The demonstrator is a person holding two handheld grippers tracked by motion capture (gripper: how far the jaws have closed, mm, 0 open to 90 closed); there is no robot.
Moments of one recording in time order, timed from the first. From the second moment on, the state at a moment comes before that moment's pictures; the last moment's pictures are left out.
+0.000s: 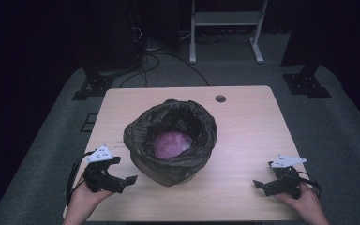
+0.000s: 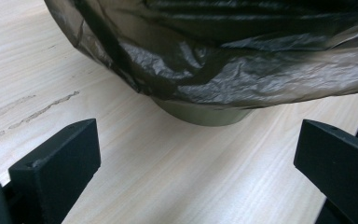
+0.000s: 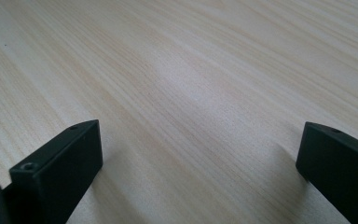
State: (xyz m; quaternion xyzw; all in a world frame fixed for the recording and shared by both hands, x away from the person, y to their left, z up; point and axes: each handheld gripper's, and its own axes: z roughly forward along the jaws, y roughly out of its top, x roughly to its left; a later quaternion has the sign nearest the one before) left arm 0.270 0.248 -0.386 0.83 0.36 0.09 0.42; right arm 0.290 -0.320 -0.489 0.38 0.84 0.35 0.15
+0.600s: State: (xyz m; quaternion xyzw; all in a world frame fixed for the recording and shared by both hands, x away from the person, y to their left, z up) left arm 0.281 0.246 -0.338 0.83 0.35 0.10 0.43; right arm 0.290 -0.320 -0.489 0.38 0.84 0.35 0.15
